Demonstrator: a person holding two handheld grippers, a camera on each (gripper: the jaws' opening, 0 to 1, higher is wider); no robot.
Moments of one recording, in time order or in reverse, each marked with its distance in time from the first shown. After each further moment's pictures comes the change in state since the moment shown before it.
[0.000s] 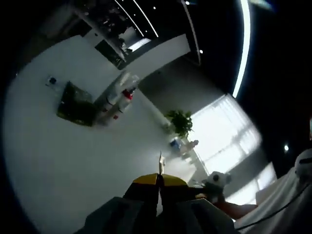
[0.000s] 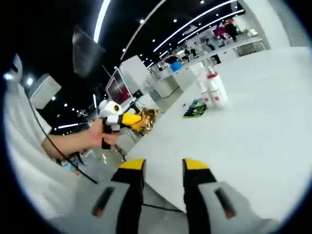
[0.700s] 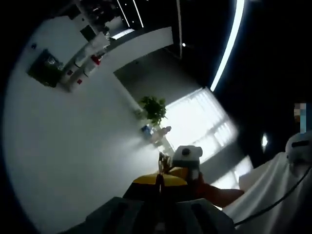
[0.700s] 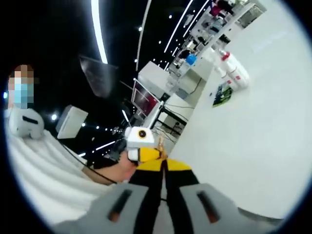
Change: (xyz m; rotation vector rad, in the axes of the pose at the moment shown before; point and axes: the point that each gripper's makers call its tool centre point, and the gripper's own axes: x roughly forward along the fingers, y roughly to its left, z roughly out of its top) left arm 0.028 -0.080 -0.104 -0.039 0.084 -0.272; right arm -0.012 0.043 0.006 0.313 -0.017 0.334
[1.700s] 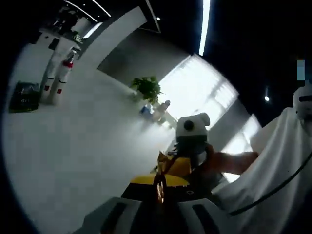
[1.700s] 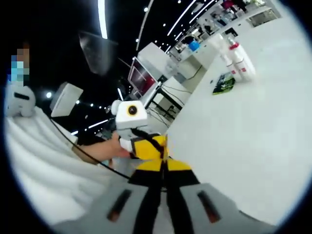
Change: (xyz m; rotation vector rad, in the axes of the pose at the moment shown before) left arm 0.010 0.000 -0.024 0.185 0.198 -0.024; right arm 0.009 -0.004 -0.026 -0.098 0.161 -0.034
